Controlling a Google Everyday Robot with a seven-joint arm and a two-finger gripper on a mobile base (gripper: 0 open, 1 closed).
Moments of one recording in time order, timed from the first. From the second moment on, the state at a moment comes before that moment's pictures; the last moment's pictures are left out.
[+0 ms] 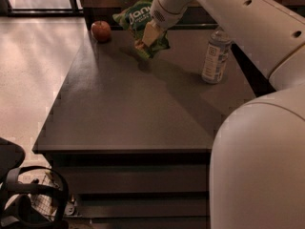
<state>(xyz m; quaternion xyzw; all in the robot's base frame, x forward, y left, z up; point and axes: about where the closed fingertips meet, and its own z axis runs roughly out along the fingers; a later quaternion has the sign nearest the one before) 0.759 -0.023 0.918 -0.44 0.85 0.01 0.30</state>
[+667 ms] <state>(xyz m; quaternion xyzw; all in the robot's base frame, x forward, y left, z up) 0.822 -0.017 0.896 -0.38 0.87 -0.05 0.31</state>
